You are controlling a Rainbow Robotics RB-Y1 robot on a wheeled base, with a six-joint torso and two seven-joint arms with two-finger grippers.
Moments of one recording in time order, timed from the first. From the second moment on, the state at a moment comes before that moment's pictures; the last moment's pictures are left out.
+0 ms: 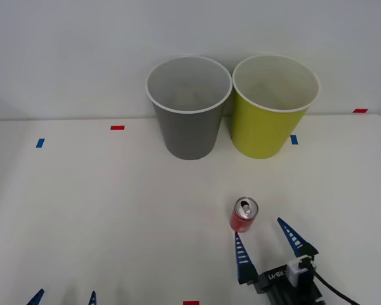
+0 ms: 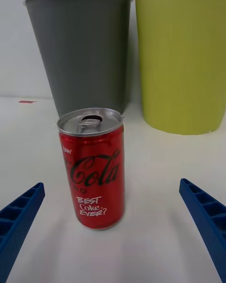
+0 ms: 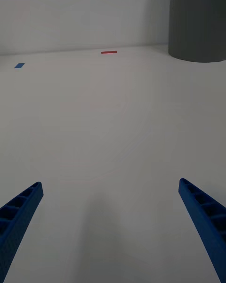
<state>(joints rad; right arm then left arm) 0.49 -0.27 0.40 -1.63 -0.03 -0.56 1.53 0.92 0.29 -0.25 -1.75 0.13 -0.62 -1.58</state>
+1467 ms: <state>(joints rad) 0.34 -0.21 0.40 -1.63 -0.06 -0.39 1.53 0.92 0.29 -0.25 -1.75 0.13 -0.62 -1.58</state>
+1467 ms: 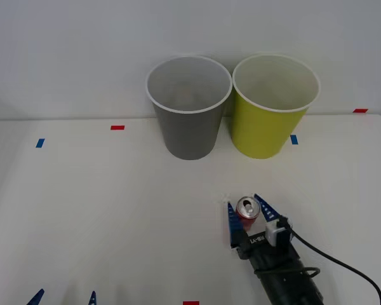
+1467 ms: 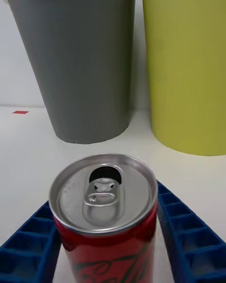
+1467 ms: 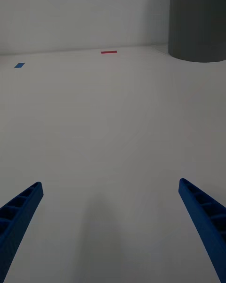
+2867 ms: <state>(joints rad) 0.16 -0.21 0.35 -2.45 -0.01 1.10 1.50 0.92 0.29 -0.25 -1.75 0.13 -0.62 -1.58</state>
